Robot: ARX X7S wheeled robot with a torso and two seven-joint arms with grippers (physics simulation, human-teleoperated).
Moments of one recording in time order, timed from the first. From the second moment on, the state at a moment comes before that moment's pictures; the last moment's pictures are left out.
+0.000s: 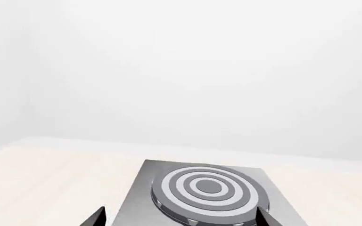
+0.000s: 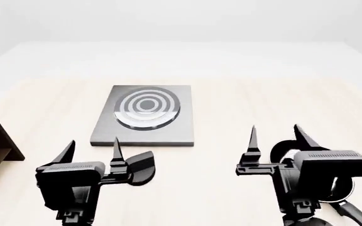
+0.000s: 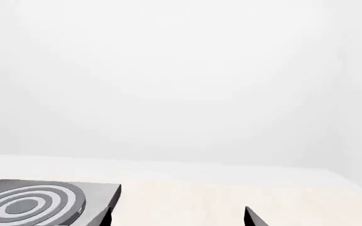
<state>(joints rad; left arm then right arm) -0.04 -0.21 0.09 0.35 -0.26 -0.17 -0.21 0.09 0.32 -0.09 -0.46 0.25 0.28 0.22</state>
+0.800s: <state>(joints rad) -0.01 -0.24 0.12 0.35 -0.26 -0.16 -0.23 0.78 1.05 -0.52 -0.68 0.26 1.22 -0.21</state>
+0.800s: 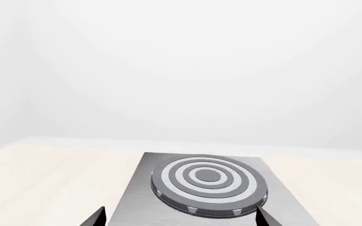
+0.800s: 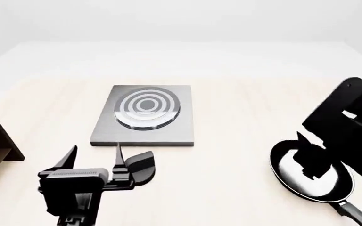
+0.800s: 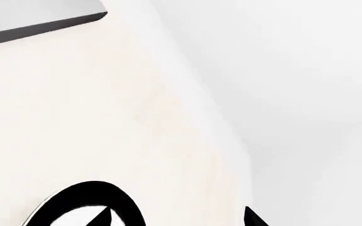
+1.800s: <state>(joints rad) -0.02 -0.26 0.15 0.32 -0.25 -0.14 -0.24 0.34 1.27 -0.35 -0.58 0.50 1.19 -0.13</state>
